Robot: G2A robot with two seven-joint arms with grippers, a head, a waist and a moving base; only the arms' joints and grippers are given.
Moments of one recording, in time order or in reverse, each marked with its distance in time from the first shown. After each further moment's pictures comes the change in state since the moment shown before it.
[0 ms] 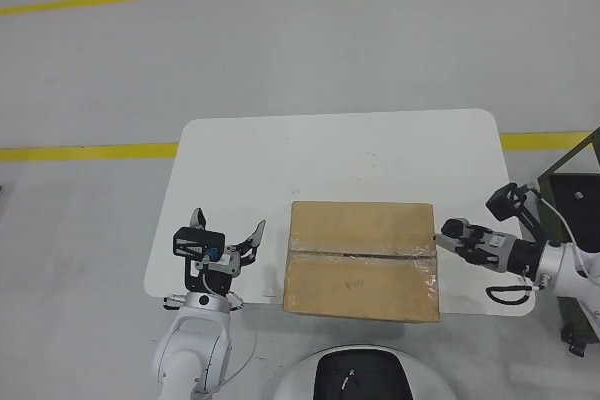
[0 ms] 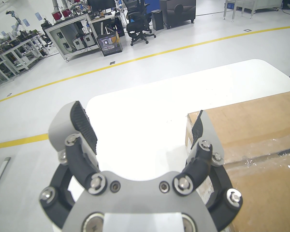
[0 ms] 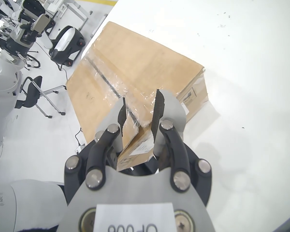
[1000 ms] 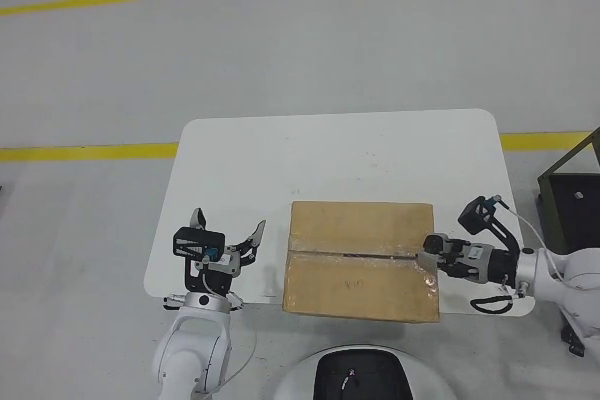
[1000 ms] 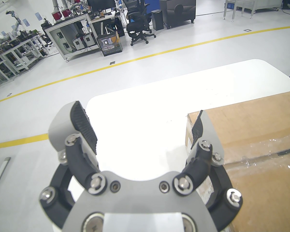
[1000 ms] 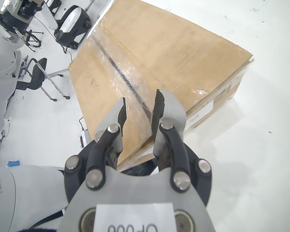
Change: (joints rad) left arm 0.000 0.000 0.000 0.000 0.000 0.000 0.000; right arm 0.047 0.008 -0.114 0.030 -0.013 -0.032 0.046
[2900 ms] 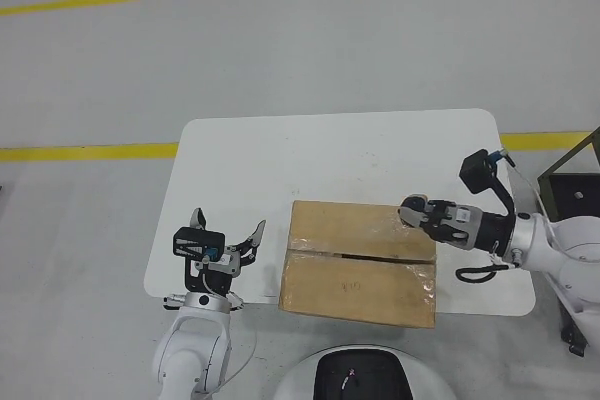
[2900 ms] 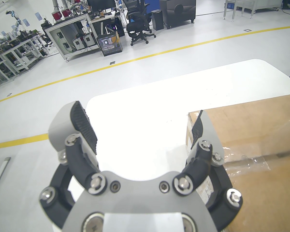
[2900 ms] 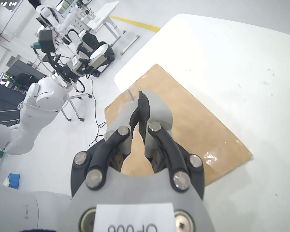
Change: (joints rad) left arm 0.000 0.000 0.000 0.000 0.000 0.000 0.000; right arm 0.233 -0.012 -0.102 -0.052 0.149 0.076 -0.071
